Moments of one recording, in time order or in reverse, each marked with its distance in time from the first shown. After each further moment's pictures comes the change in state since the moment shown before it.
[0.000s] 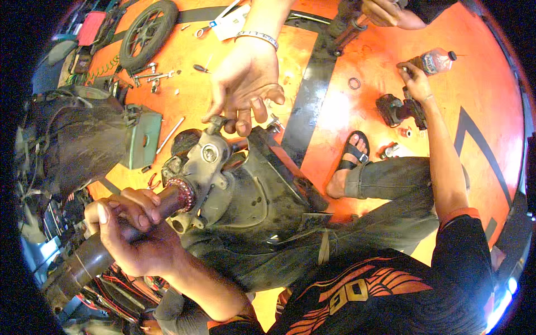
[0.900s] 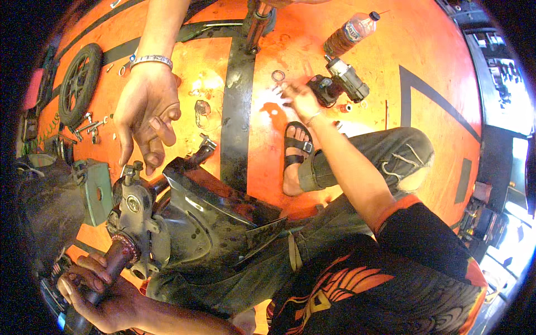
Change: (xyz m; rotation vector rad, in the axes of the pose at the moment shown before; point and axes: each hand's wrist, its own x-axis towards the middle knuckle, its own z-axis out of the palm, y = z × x) left_hand 0.007 -0.002 -0.023 0.008 -0.049 -0.052; right_hand -0.091 -0.069 0.137 0.988 0.020 0.469
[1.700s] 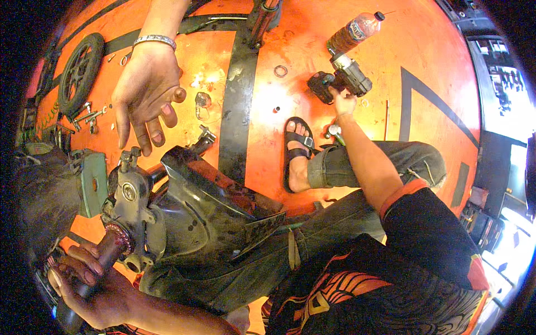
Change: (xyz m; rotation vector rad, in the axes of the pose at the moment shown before) left_hand -0.008 -0.006 -0.022 -0.045 -0.104 0.004; right_hand 0.024 0.085 -0.152 -0.563 0.888 -0.016
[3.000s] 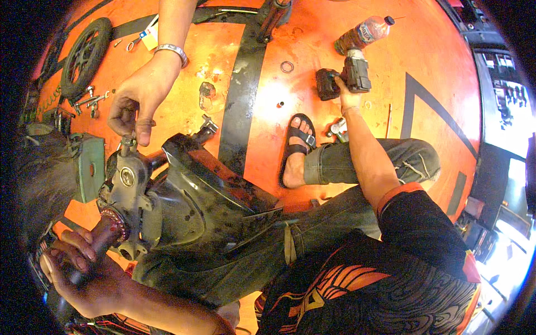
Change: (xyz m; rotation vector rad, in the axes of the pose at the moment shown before) left_hand -0.008 0.006 0.026 0.156 0.384 0.041; right_hand -0.022 -0.059 -0.011 0.571 -0.270 -0.187
